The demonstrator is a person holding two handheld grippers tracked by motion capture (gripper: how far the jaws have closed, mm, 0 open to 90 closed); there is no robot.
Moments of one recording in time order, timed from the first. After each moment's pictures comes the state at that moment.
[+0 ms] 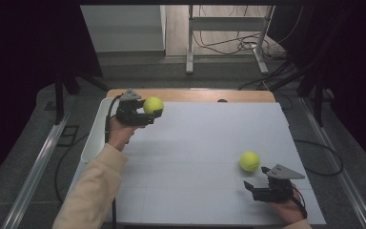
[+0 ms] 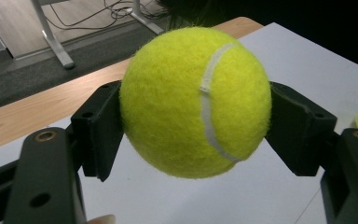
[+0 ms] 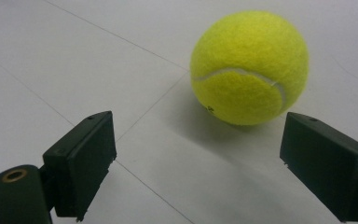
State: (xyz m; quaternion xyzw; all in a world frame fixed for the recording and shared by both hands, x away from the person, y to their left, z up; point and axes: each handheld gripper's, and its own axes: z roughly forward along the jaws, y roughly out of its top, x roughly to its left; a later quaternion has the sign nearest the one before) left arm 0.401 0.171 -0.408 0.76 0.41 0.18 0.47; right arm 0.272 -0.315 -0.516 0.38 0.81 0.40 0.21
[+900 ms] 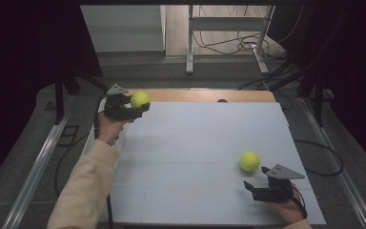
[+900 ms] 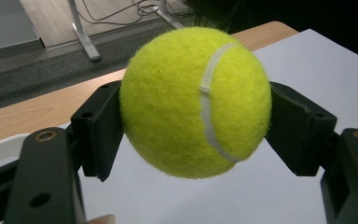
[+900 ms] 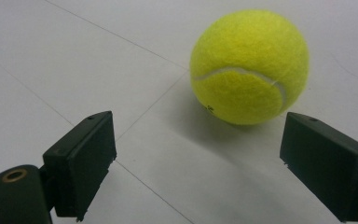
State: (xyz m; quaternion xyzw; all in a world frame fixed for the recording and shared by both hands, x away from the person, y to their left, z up) left arm 0.410 0.204 -0.406 0.74 0.46 0.20 0.45; right arm 0.272 -0.315 -0.516 0.38 0.81 0.40 0.21
